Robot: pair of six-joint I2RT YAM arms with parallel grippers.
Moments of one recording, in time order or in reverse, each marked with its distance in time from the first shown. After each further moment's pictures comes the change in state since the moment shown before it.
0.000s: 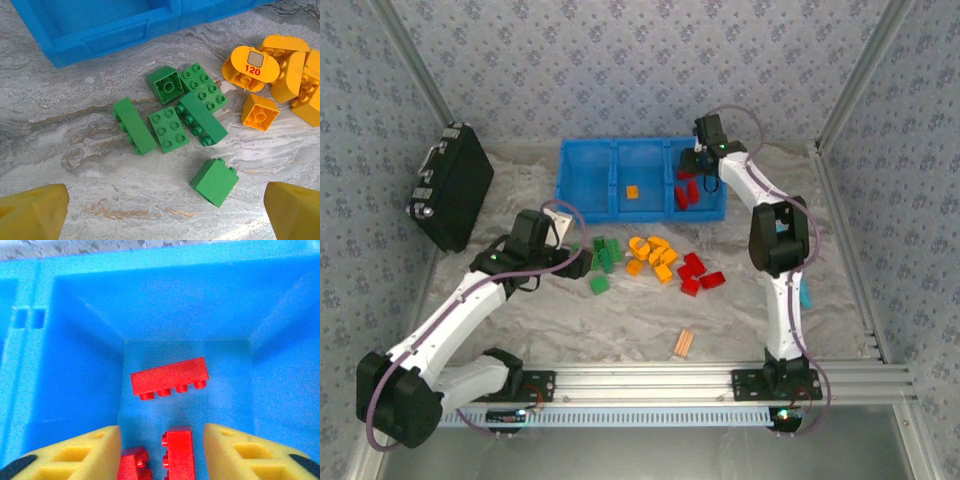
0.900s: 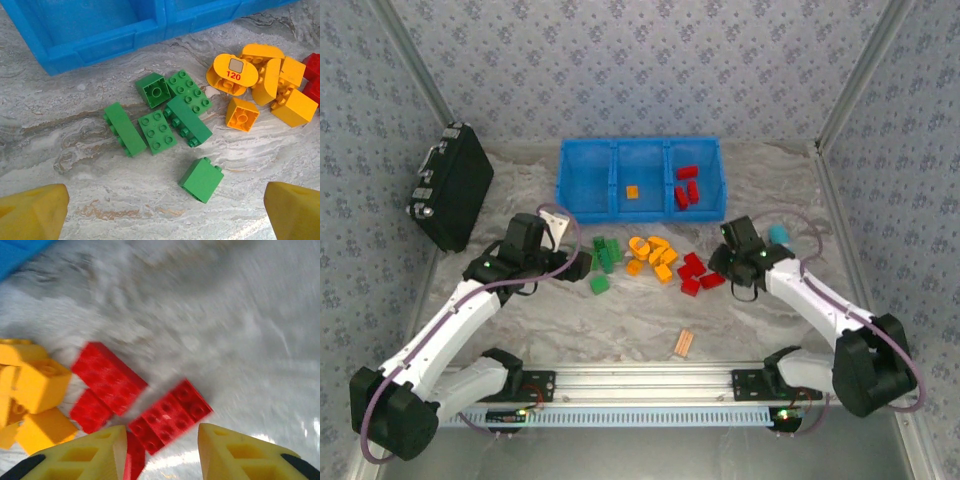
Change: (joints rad) left arm 0.000 -0.067 -0.020 0.003 0.042 0.000; right arm 0.146 -1.050 -1.273 -0.015 0.046 0.637
